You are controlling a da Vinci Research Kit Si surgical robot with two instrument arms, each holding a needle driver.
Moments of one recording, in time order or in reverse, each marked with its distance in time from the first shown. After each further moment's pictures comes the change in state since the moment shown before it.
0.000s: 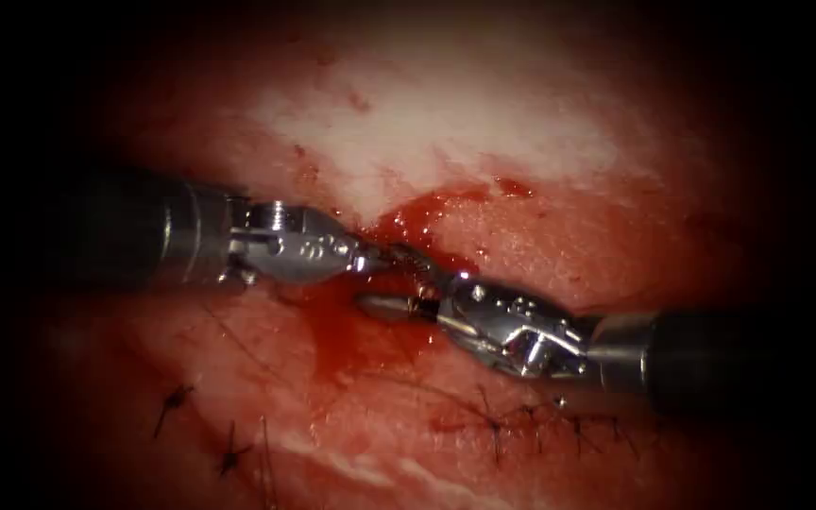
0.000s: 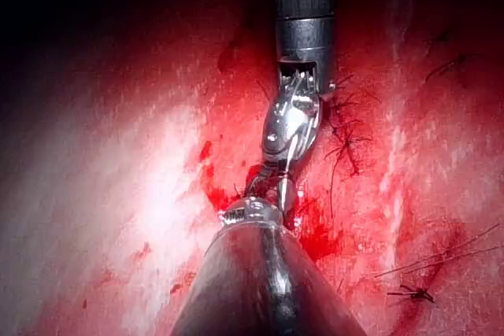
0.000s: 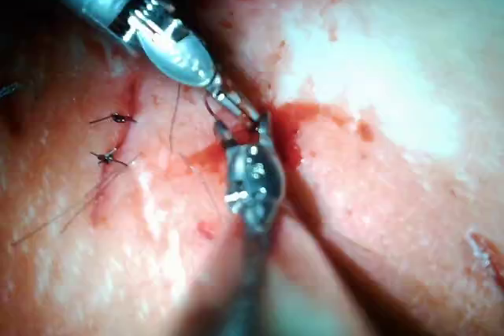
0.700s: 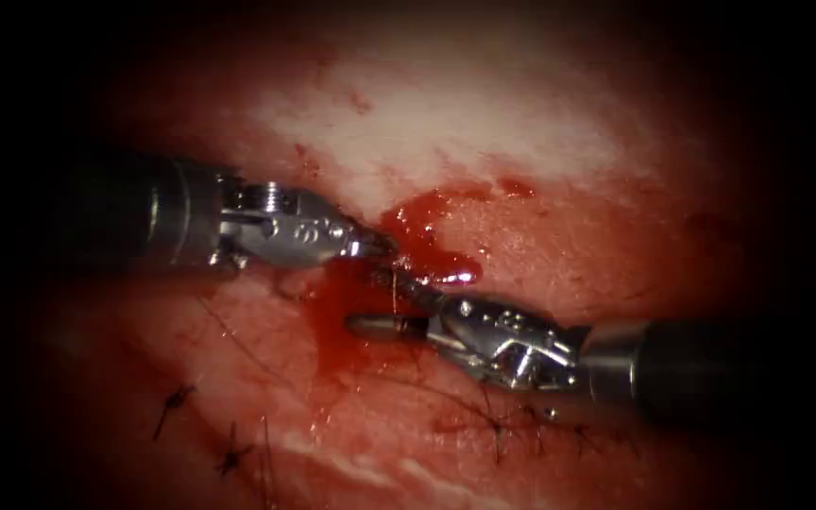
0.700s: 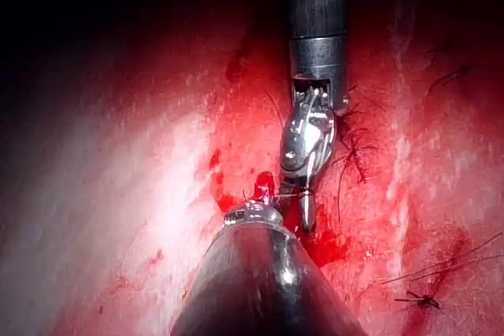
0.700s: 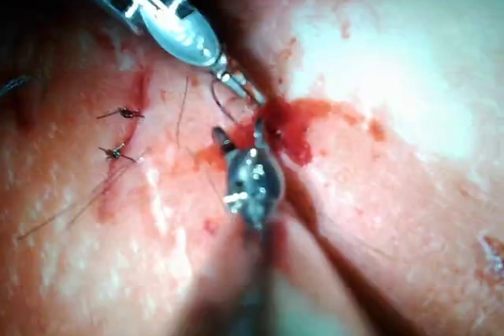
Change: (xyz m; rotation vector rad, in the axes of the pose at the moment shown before) right arm -0.001 0.000 0.000 0.065 -0.030 0.033; left arm 0.002 -0.001 -0.001 -0.021 -0.036 0.004
